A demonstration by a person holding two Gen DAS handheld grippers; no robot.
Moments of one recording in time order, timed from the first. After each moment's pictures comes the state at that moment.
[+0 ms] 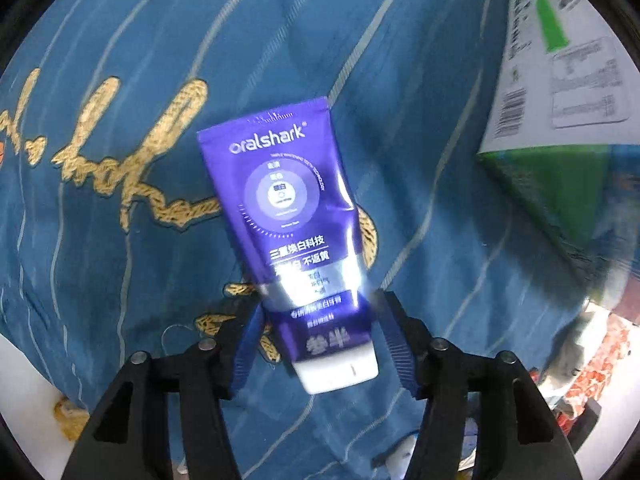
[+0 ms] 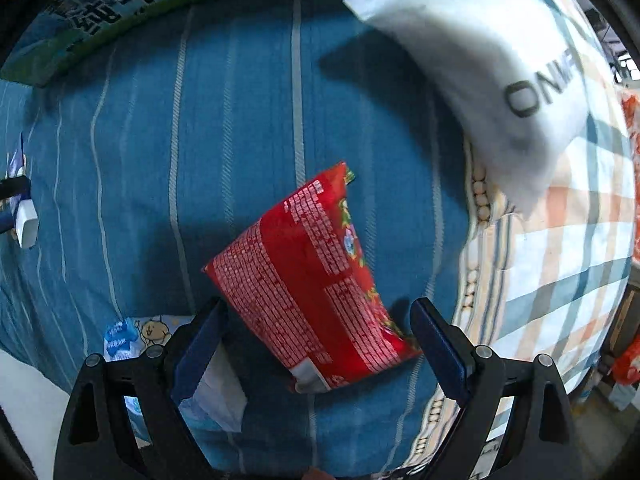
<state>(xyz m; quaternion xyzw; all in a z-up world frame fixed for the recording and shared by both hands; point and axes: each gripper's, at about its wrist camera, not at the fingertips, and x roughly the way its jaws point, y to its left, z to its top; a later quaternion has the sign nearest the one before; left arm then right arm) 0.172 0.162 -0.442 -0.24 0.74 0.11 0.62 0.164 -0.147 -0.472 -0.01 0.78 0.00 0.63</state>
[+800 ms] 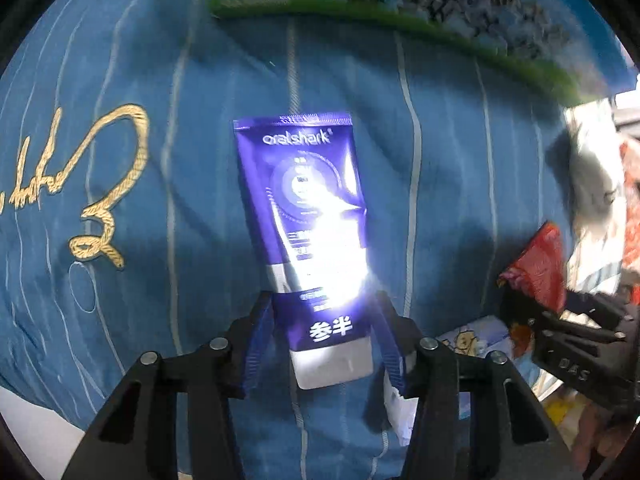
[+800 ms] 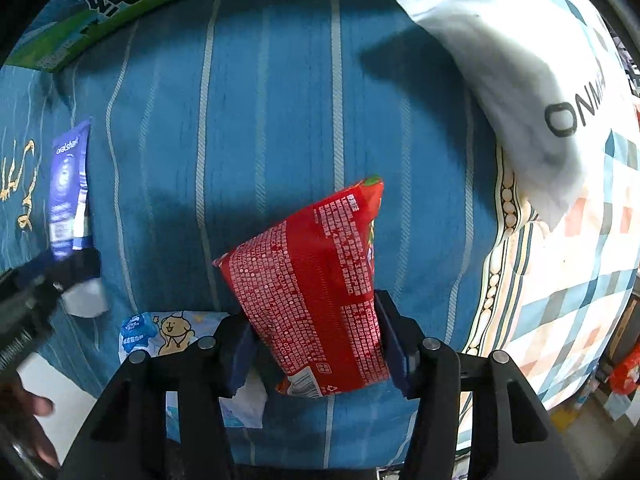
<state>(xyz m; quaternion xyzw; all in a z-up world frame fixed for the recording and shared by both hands) 0.103 0.010 -0.440 -0.06 0.74 -0.03 0.66 0.179 -0.121 -0.467 -0.02 0.79 0.02 0.61</state>
